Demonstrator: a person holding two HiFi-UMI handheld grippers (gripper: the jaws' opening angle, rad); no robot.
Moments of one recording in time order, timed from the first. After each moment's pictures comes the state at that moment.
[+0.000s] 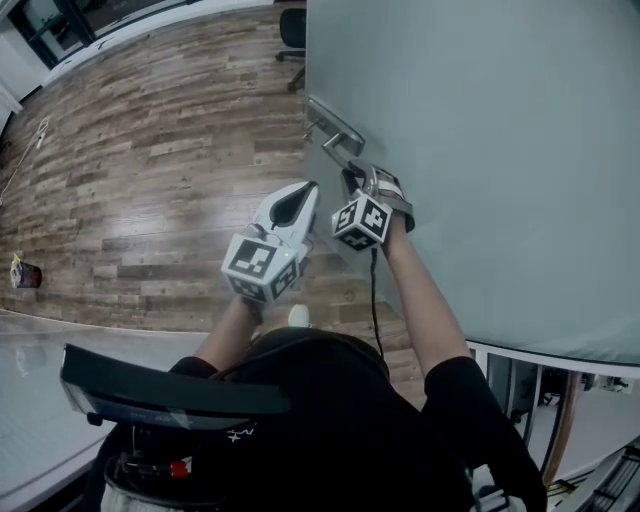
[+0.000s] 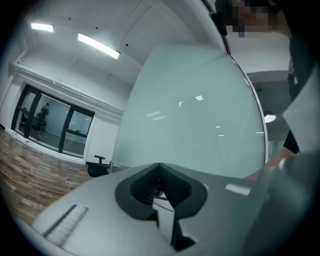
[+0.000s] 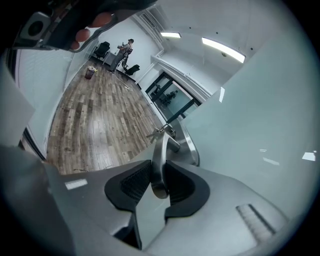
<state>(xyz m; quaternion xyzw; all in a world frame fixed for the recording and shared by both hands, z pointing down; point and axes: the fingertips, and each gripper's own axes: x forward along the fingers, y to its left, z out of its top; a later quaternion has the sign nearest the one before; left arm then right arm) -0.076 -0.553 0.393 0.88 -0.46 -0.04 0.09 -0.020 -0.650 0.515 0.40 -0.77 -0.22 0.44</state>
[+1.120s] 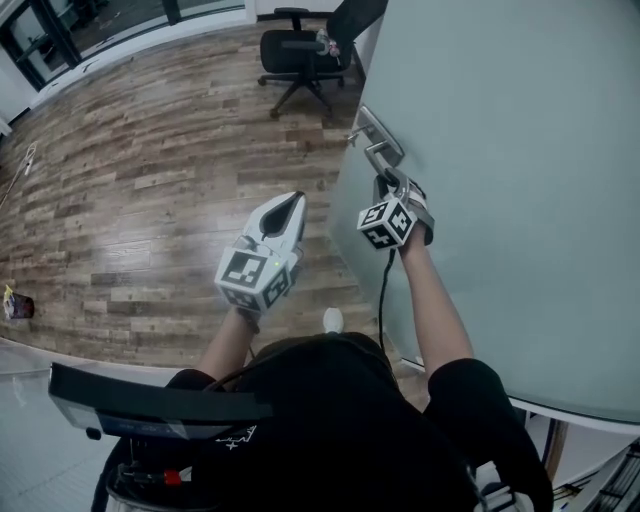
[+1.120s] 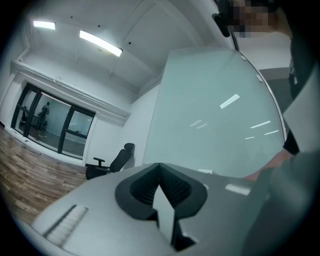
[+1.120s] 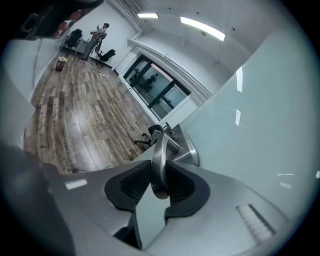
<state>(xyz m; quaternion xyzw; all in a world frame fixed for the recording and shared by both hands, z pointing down) -0.049 -0.671 0.395 0.87 -0.47 -0.05 0.08 0.120 -0.795 0.525 0.51 -0.72 -0.16 0.45</state>
